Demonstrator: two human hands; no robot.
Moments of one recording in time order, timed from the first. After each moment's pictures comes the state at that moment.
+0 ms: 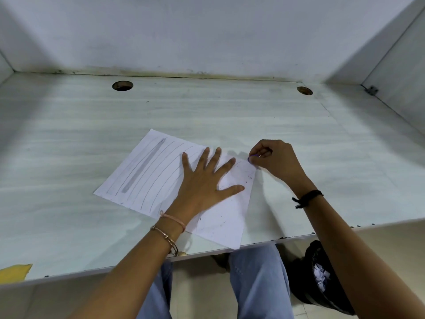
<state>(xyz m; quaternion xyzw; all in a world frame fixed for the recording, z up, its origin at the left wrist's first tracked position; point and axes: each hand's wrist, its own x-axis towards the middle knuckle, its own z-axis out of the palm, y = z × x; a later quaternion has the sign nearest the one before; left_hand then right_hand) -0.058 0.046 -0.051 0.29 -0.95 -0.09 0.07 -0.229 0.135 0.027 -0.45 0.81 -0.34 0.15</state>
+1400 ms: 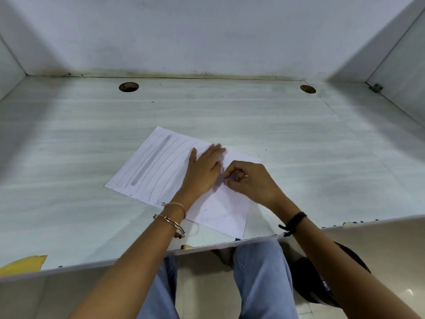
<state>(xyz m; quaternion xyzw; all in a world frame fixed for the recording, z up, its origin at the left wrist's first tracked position) -0.059 0.028 -0.036 0.30 -0.88 -0.32 0.17 -0.165 0.145 0.007 -0.53 0.75 -0.32 0.23</state>
